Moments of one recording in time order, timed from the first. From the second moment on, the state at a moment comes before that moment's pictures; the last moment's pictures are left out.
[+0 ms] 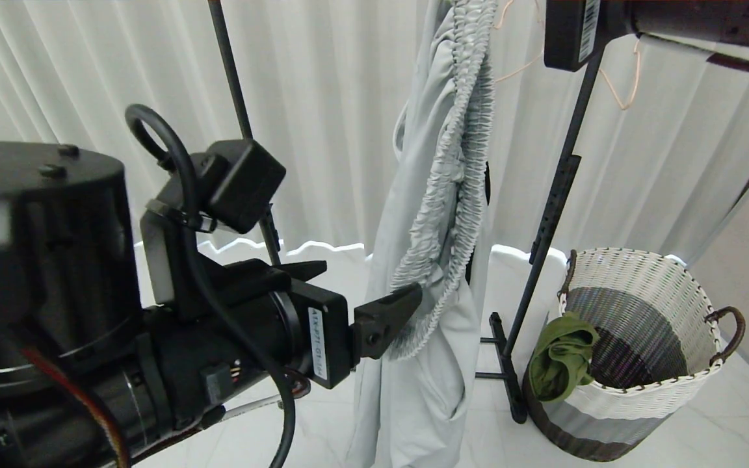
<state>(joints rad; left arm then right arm) -0.92 1.39 -0.85 -0.27 0.24 -0.19 1.07 1.58 -1.69 -0.08 -0.29 -0.51</state>
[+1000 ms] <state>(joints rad) -0.88 1.38 -0.73 -0.28 0.28 -0.08 1.06 1.54 -1.65 -0.07 -0.29 -0.49</state>
